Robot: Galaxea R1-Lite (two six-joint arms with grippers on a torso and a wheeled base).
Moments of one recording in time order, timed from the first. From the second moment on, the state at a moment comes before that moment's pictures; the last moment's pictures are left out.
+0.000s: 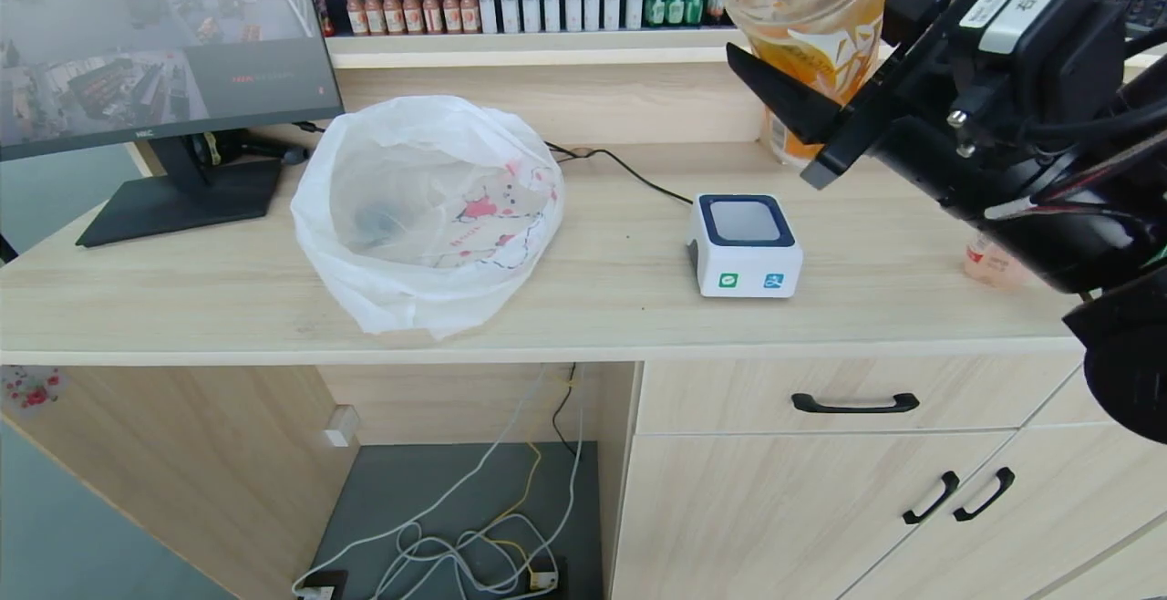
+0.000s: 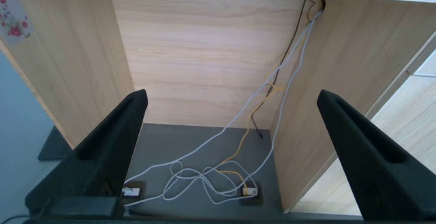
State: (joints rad) left arm 0.00 0.00 0.00 0.00 0.00 0.00; right arm 0.49 1.66 -1.03 -1.21 0.41 -0.83
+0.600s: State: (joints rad) left arm 0.00 0.00 0.00 0.00 0.00 0.03; right arm 0.31 1.86 -1.28 -1.19 0.63 -0.89
